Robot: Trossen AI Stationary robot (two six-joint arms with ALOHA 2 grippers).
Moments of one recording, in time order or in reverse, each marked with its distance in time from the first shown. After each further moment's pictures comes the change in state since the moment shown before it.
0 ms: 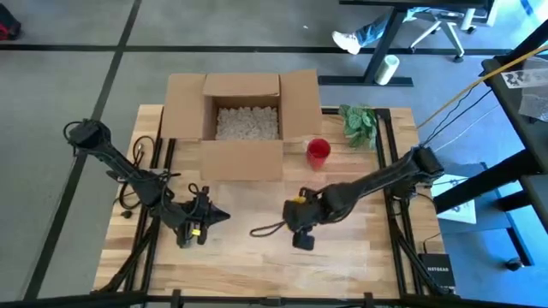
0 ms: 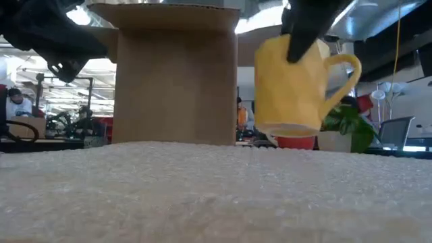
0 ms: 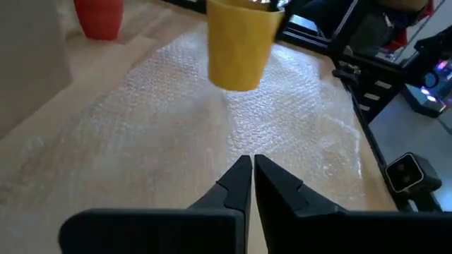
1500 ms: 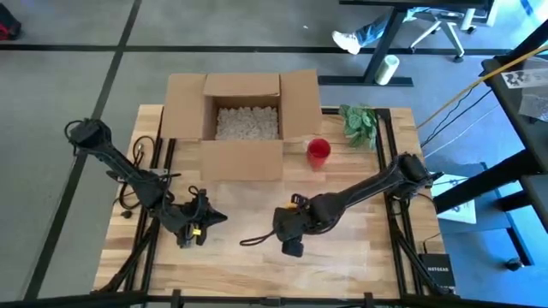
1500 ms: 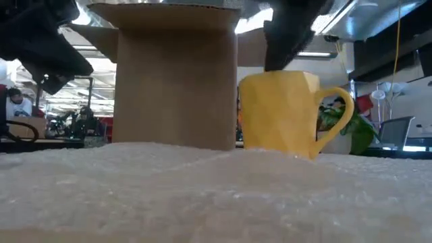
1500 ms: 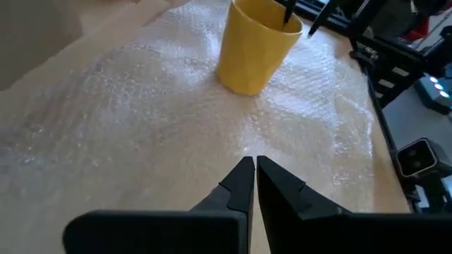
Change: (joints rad) left arm -0.026 0.001 0.000 -0.121 0.000 -0.155; right arm 0.017 0.073 0.068 0.017 0.081 0.047
